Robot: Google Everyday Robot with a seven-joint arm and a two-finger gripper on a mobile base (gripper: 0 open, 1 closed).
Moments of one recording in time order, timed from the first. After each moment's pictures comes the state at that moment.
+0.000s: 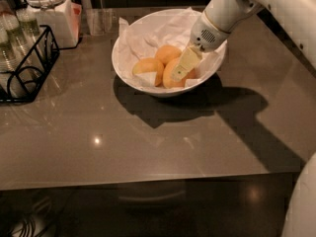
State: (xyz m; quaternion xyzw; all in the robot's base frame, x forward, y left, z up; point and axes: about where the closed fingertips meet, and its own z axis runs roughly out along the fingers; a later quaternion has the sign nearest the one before) arm 0.632 -0.088 0.885 -0.53 0.81 0.15 0.20
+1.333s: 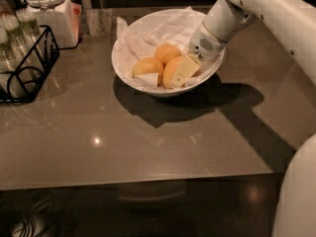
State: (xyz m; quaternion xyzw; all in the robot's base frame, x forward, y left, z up) arm 0.632 -0.089 0.855 -0.52 0.82 0.18 0.18
